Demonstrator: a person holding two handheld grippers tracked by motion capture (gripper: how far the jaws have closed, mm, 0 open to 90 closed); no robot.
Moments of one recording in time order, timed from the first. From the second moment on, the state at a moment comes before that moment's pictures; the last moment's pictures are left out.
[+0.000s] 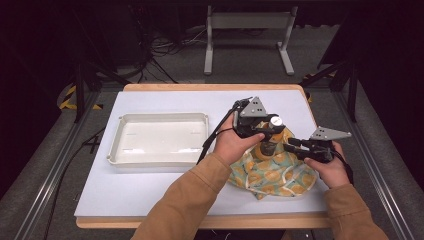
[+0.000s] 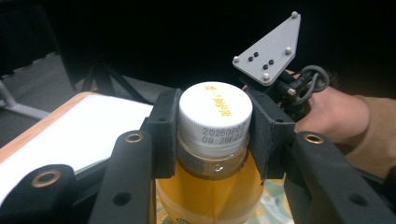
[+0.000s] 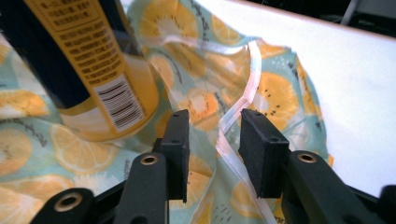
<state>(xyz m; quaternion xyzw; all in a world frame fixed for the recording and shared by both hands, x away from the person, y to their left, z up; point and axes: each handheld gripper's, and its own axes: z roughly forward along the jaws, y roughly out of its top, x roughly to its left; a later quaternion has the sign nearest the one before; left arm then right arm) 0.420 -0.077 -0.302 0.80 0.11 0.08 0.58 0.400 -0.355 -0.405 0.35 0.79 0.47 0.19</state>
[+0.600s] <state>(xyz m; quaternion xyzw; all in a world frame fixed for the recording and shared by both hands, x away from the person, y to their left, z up) 0.416 -0.061 -0.276 0.79 0.11 0.06 0.59 0.382 -0.362 -0.379 0.30 0.78 0.51 0.20</state>
